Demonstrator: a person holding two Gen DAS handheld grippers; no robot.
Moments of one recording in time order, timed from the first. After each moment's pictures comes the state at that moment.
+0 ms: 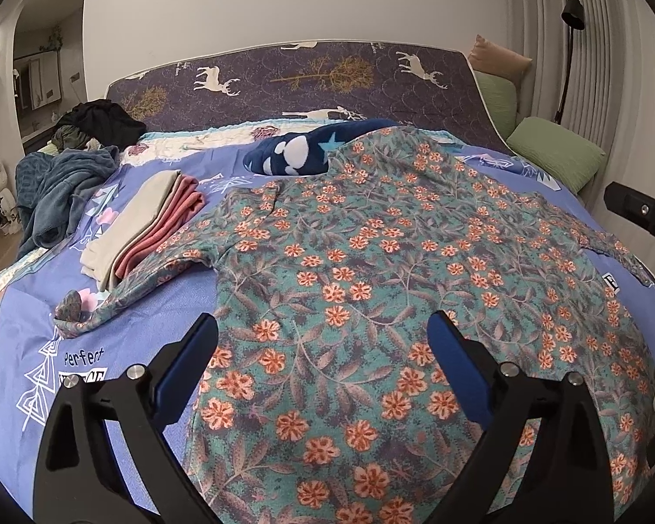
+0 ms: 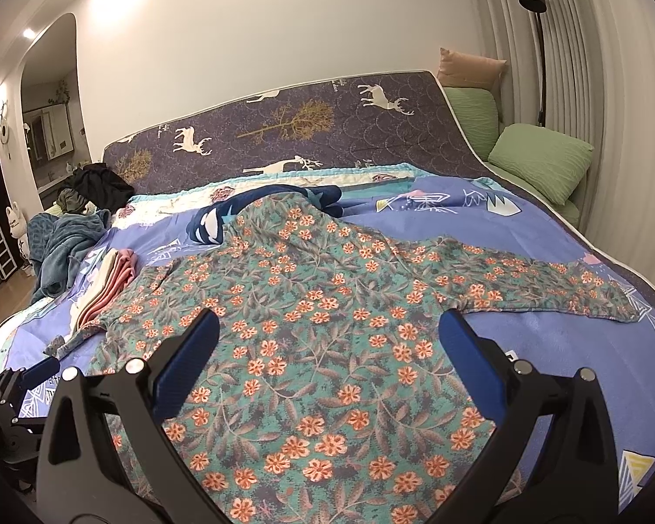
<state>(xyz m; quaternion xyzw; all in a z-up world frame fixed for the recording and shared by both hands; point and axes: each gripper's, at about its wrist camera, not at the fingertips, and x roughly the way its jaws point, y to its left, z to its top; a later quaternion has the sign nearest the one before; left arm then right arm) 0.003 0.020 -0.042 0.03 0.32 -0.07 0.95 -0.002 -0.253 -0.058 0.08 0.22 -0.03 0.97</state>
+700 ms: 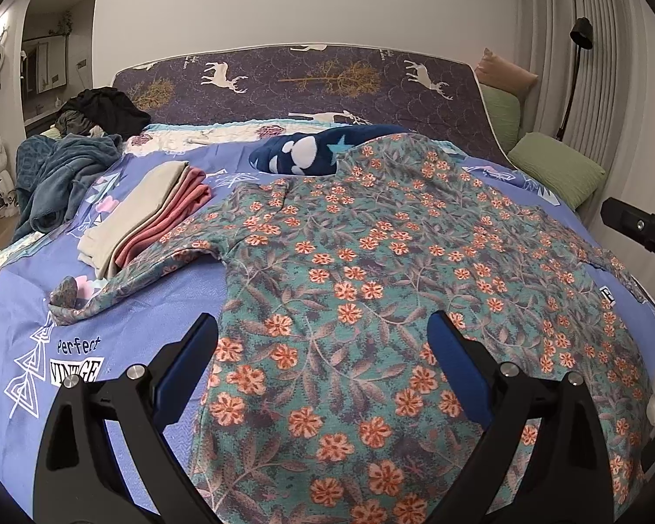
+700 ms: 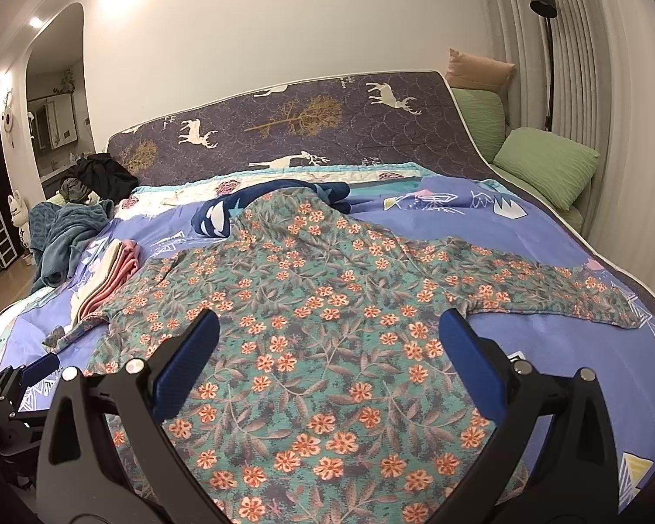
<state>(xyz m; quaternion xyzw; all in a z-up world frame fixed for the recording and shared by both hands) 0.001 0.036 -0.045 0.00 0.31 -0.07 0.95 0.001 -0.241 -0.057 0.06 0.23 -0.02 0.97</state>
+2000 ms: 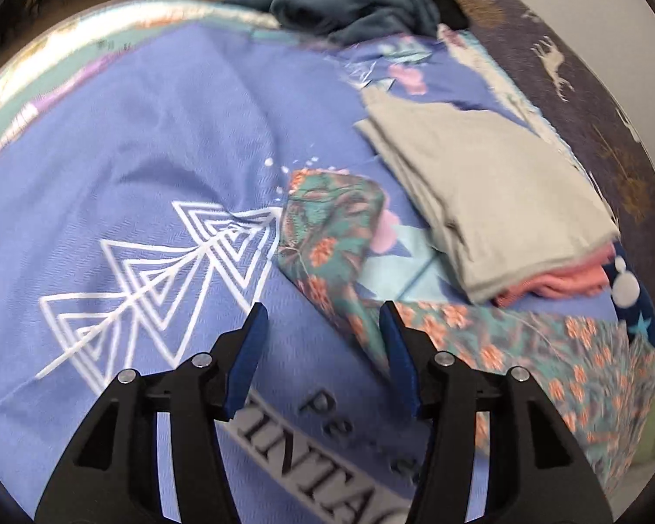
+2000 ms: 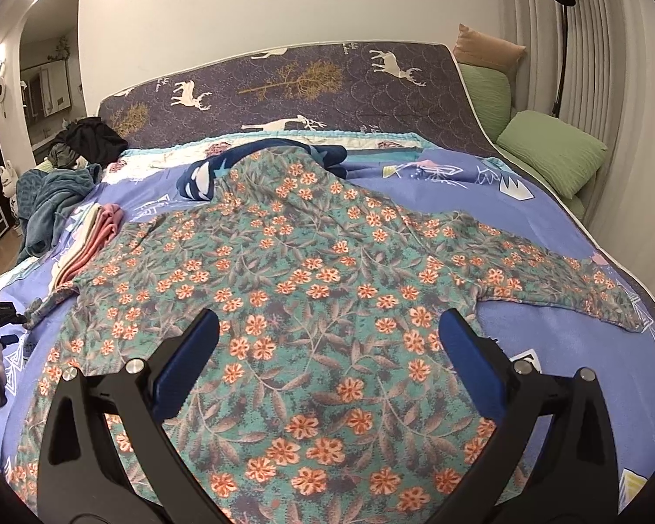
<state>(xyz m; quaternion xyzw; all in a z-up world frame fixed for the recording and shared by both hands) 0.106 0.391 -0.157 -0.34 0.43 0.23 0.80 0.039 -0.240 -0.084 0.04 0.29 -0.03 0.96</state>
